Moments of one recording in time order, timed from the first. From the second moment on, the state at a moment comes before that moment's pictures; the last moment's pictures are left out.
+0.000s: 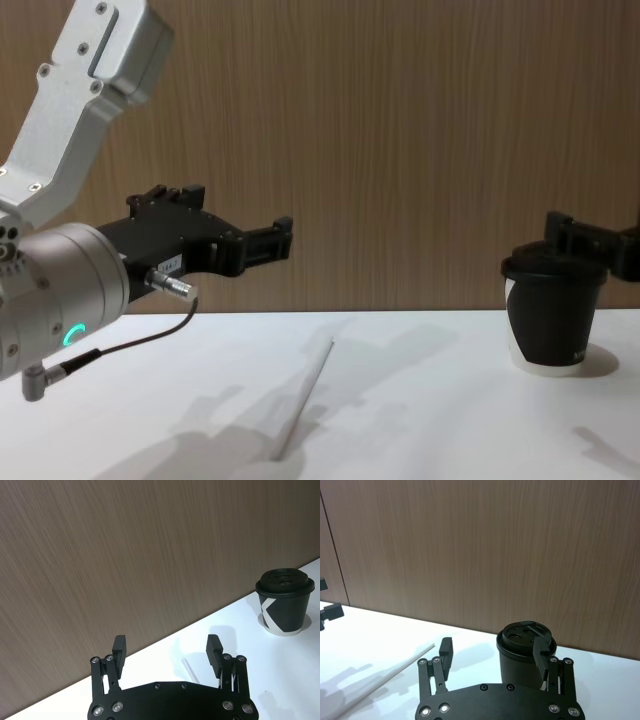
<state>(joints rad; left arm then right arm) -0.24 0.38 0.45 -1.63 -0.20 0.01 -0.01 -0.01 0.34 -0.23 -1.77 0.29 0.03 0.07</state>
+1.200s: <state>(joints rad) -0.25 0.34 0.45 -1.68 -0.20 0.15 -0.02 -0.01 0.34 -0.23 -1.77 0.29 0.03 0.07</state>
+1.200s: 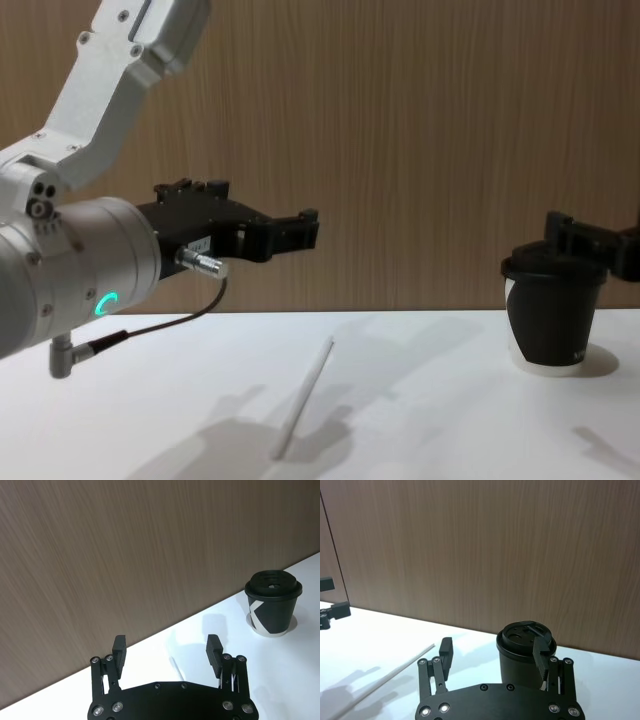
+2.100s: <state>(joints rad) -0.22 0.33 0.43 -1.73 -0.22 0.31 -0.04 -0.01 0.34 -0.23 -1.77 0.29 0.03 0.07</state>
